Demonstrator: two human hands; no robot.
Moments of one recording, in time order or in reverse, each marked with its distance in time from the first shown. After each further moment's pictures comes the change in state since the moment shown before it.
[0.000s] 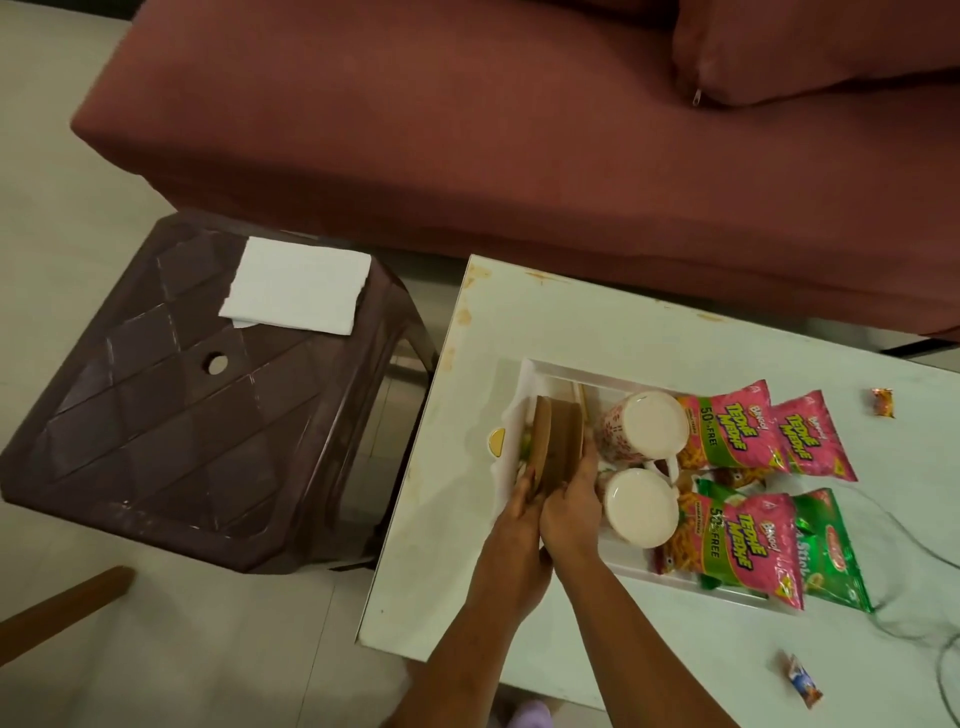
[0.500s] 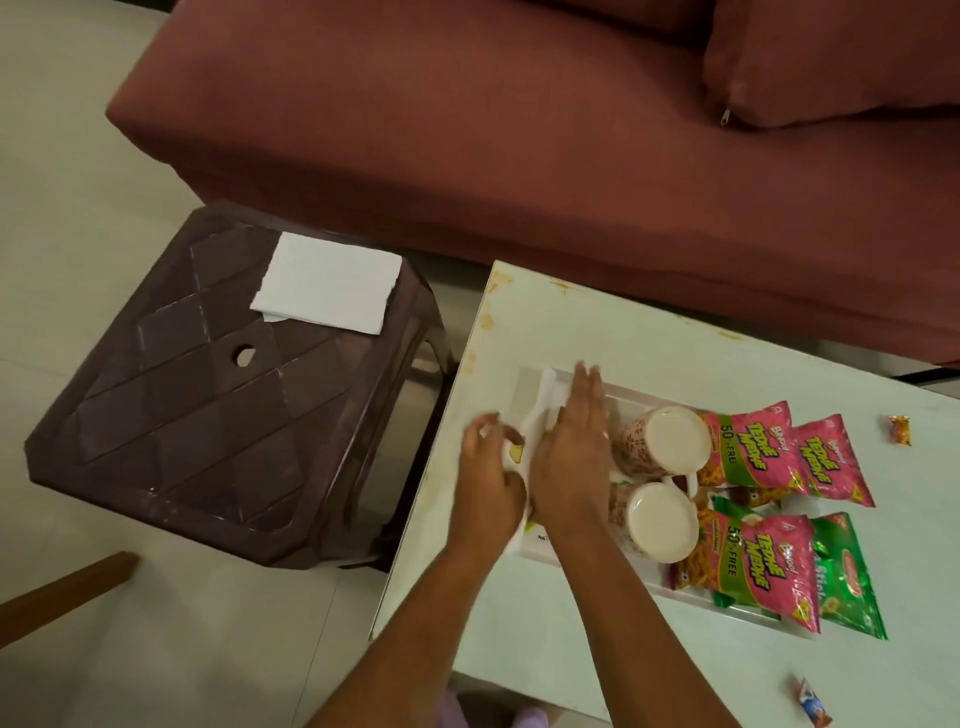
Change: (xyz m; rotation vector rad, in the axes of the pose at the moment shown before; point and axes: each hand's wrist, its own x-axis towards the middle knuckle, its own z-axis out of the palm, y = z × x) left_hand 0.030 0.034 -0.079 0.022 0.323 0.030; right_hand -0.001 -0.075 0.011 -0.567 0.095 -0.497
